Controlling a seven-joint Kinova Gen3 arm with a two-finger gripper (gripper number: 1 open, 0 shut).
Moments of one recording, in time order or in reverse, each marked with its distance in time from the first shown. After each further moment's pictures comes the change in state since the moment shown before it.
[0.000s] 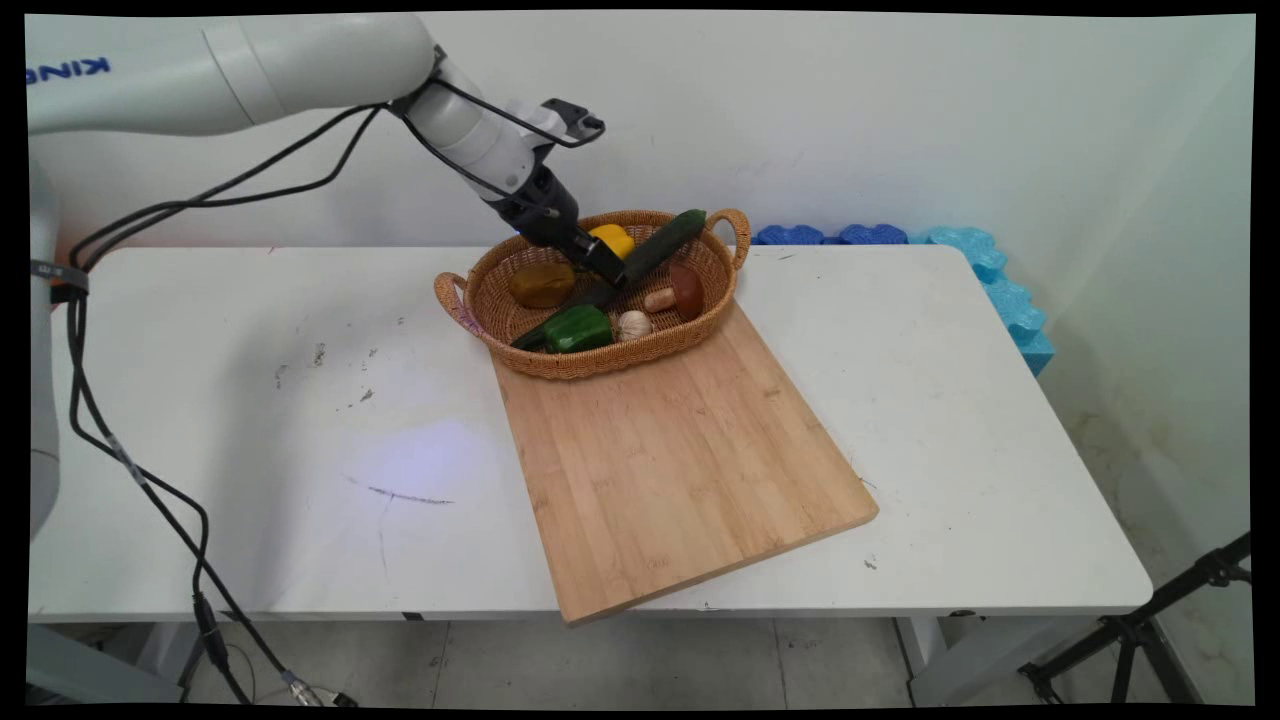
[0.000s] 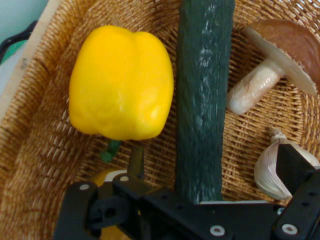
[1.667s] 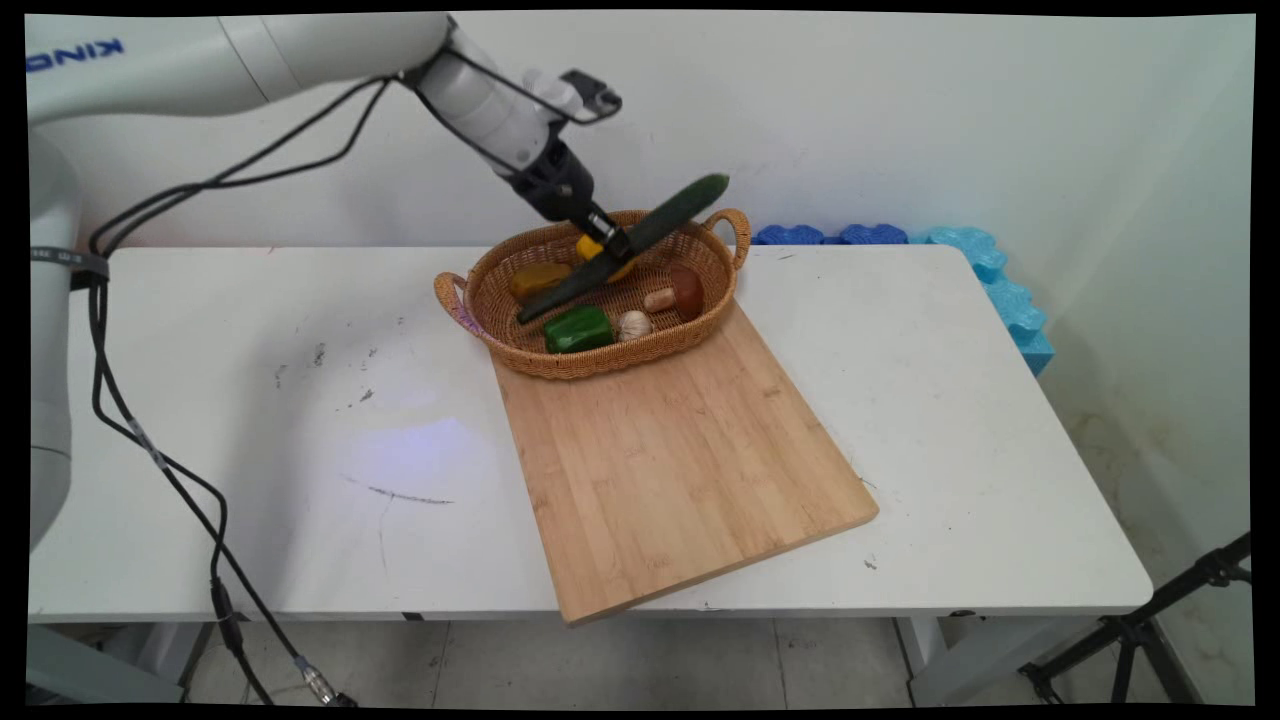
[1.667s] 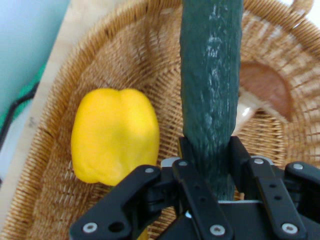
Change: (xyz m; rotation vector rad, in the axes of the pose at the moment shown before) arm 0.028 0.011 -0.022 -0.004 0.040 0.116
